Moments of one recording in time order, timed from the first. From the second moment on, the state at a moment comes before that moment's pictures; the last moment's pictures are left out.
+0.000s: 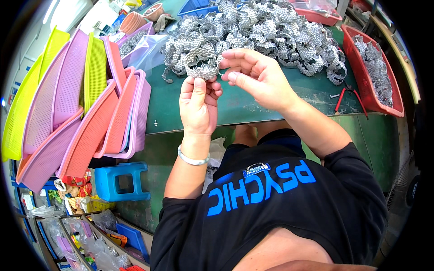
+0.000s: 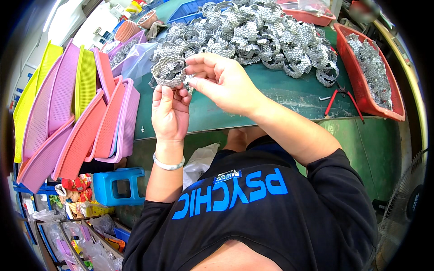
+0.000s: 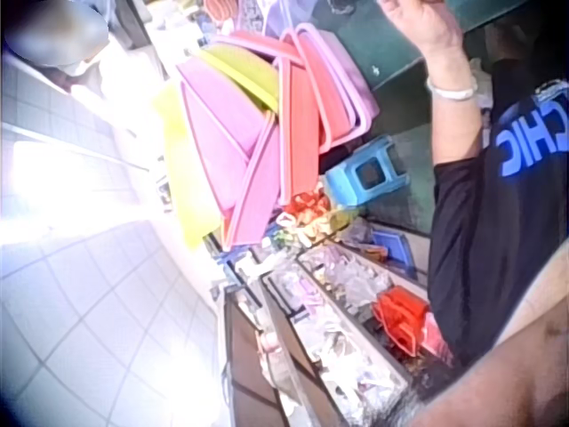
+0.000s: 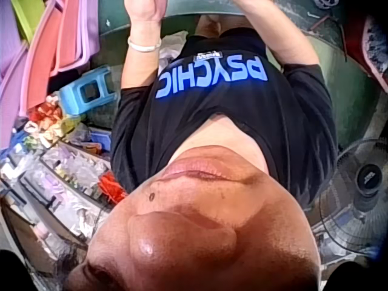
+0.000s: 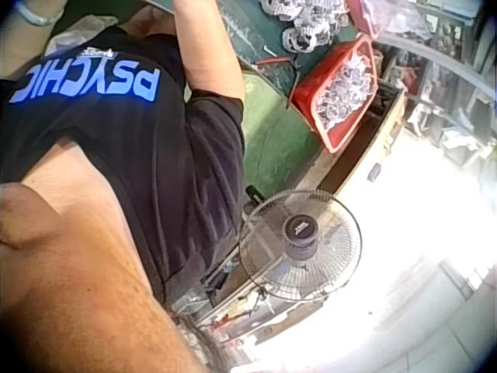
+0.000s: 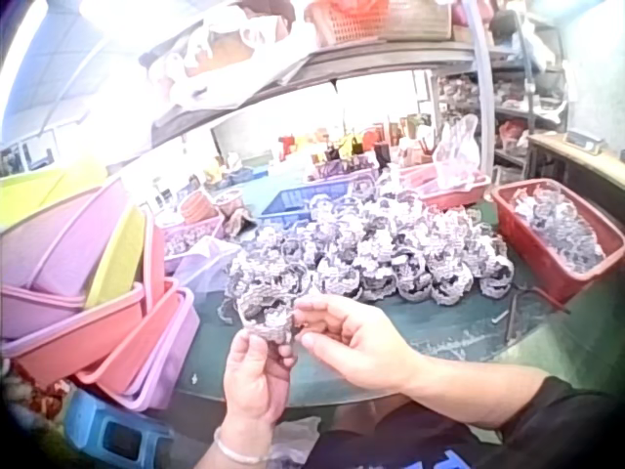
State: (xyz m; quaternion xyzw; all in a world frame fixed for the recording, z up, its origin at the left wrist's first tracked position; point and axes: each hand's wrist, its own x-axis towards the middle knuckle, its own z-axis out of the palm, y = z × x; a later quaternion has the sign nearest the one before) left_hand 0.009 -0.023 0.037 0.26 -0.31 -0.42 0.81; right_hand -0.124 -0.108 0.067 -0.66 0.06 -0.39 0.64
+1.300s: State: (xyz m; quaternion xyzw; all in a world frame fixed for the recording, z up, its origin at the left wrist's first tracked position) left_hand -0.004 -0.029 0.022 0.56 -0.59 0.16 0.56; right_hand -0.106 -0.119 0.055 -0.61 0.07 -0.35 0.71
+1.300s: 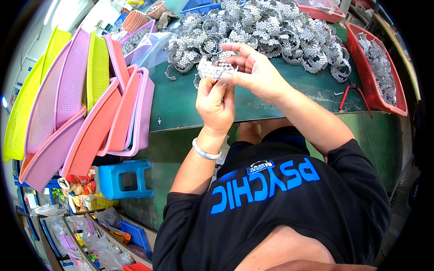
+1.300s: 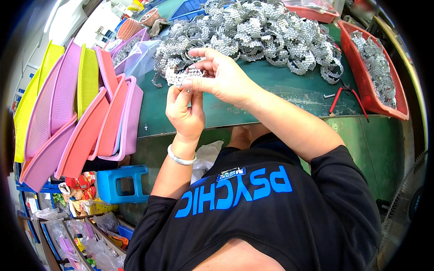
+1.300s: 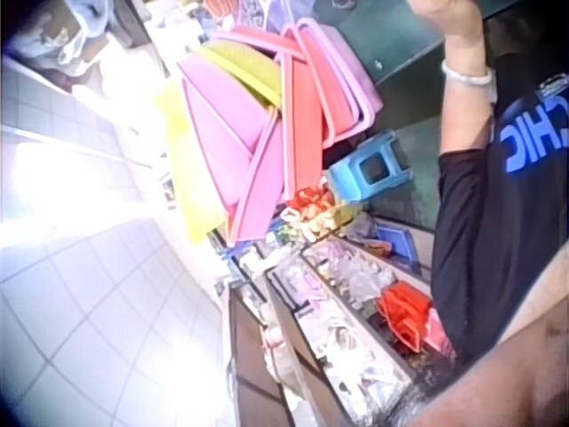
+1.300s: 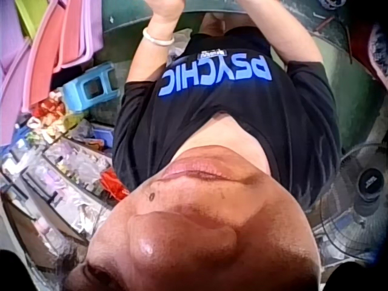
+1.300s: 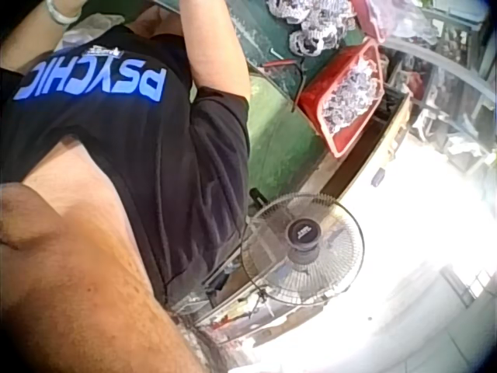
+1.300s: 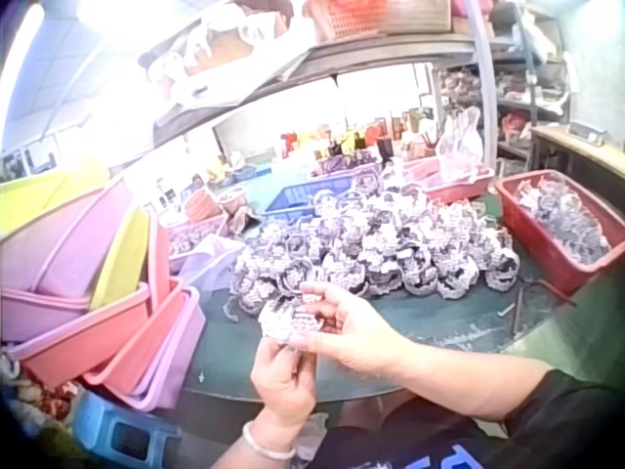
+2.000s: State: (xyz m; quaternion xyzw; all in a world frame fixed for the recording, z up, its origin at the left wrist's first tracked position) left_hand 0.001 -0.020 0.044 0.37 -0.39 -0.36 0.76; right_hand -0.114 -0.139 0.051 -0.62 -0.09 -0.30 0.72
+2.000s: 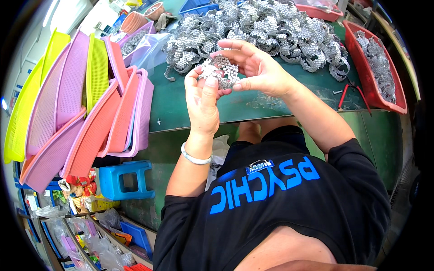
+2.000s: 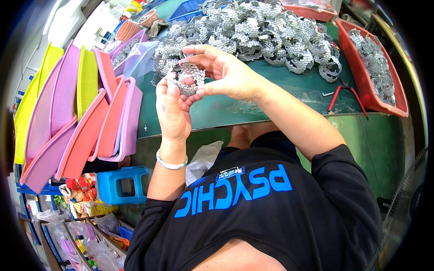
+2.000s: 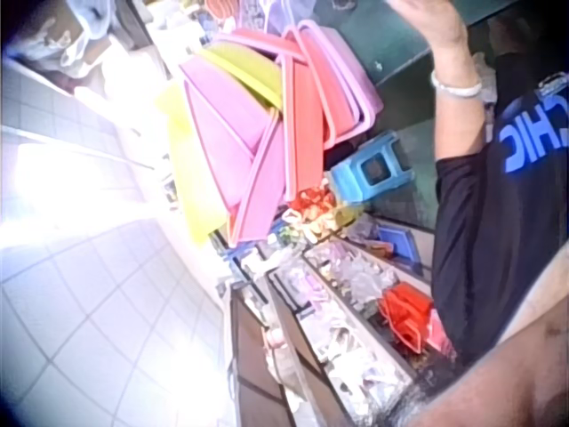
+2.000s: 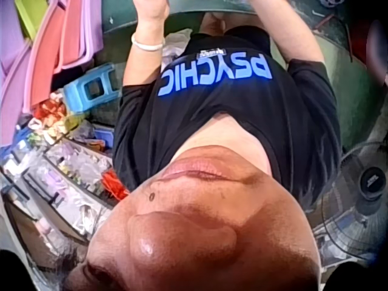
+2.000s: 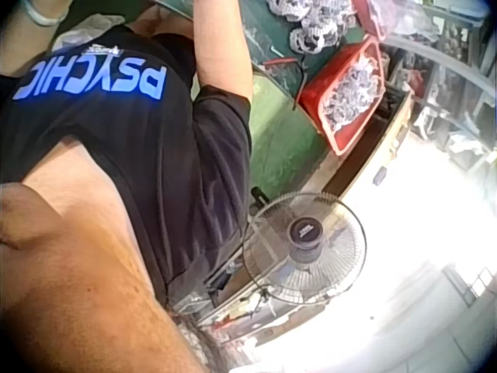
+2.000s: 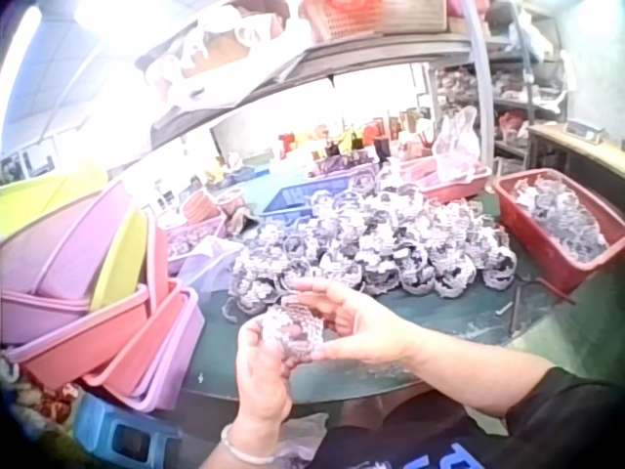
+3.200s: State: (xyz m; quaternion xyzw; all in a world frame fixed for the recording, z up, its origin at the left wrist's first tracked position) left_hand -0.003 -0.013 0.046 0.43 -0.54 -0.28 0.67; right_hand -0.127 -0.137 0.055 -0.72 -0.05 -0.34 0.60
